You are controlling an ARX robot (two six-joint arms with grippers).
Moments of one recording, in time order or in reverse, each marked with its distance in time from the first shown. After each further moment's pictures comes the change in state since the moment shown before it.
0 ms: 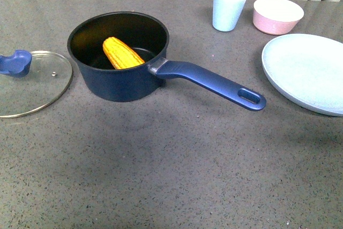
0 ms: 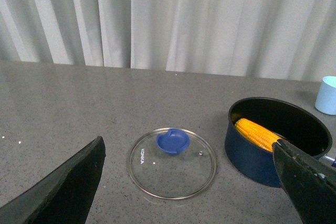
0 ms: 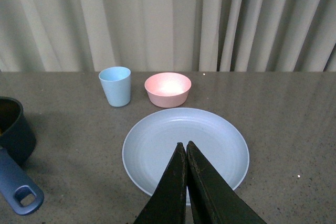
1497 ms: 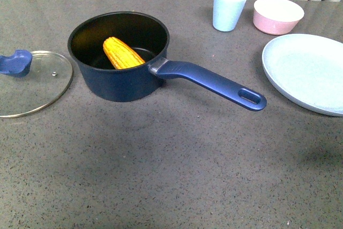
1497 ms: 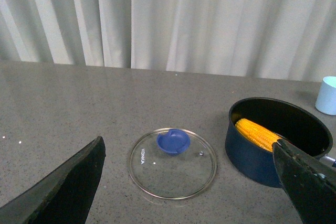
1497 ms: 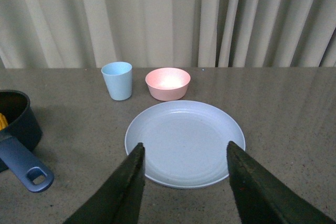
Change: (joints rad) left arm 0.000 0.000 0.000 0.000 0.000 0.000; right arm 0.000 -0.392 0.001 -0.397 0.000 0.000
